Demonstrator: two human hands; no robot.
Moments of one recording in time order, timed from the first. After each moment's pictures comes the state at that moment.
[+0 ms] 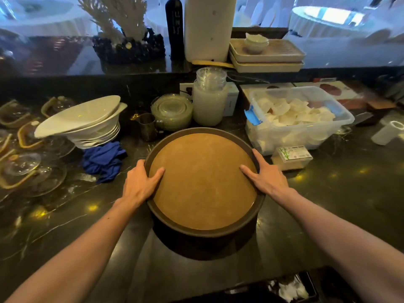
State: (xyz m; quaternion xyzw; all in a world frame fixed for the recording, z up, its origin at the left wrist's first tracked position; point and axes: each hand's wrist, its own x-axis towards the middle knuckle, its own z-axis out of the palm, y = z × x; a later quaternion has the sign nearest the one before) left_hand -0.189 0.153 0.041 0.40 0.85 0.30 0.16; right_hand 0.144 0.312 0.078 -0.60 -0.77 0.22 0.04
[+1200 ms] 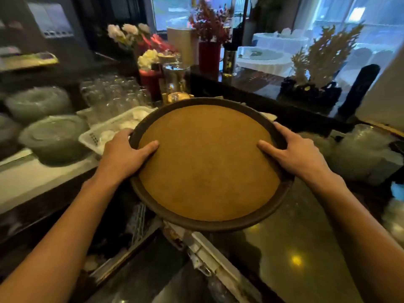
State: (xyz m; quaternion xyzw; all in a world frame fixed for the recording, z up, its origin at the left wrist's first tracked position) left_hand -0.046 -0.201 0.258 0.03 0.90 0.41 -0.12; right_hand 0.034 0.164 0.257 -0.16 -0.95 0.21 0.13
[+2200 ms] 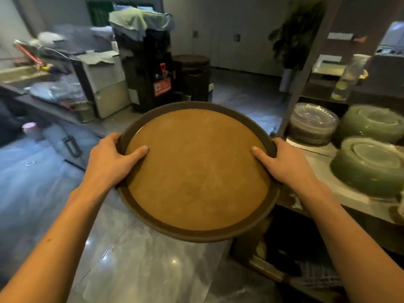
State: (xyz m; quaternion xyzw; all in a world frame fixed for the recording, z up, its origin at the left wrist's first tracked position) left_hand 0.385 -0.756 0.258 -0.54 0.73 0.21 -0.37; right_hand 0.040 -0.600 0.245 0.46 -0.85 0.26 -0.01
